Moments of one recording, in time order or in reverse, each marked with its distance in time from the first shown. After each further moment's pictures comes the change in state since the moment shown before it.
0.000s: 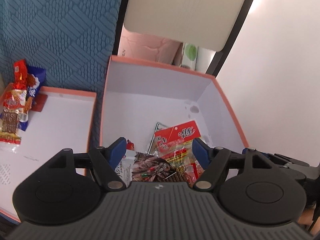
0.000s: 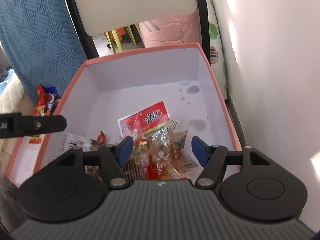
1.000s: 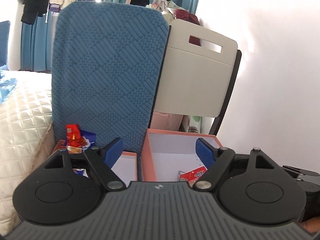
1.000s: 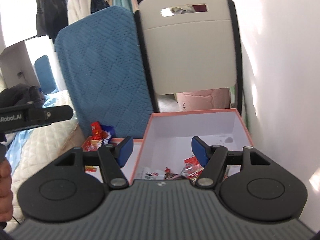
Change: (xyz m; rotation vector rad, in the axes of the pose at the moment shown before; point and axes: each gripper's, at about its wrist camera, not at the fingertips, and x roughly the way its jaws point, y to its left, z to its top) left arm -0.204 0.048 -0.013 0.061 -0.379 0.046; right arm -0.146 0.106 -0.009 -0.088 -0.296 0.121
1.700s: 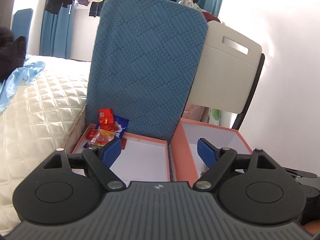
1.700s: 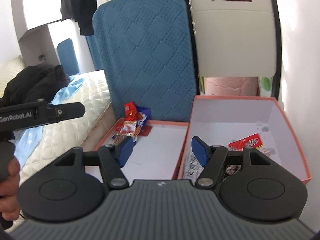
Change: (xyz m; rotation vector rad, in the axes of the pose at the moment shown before) left arm -0.043 0.085 -0.047 -0.075 0.000 0.082; right arm 0.013 0.081 -0.036 -0.077 0.063 0.110
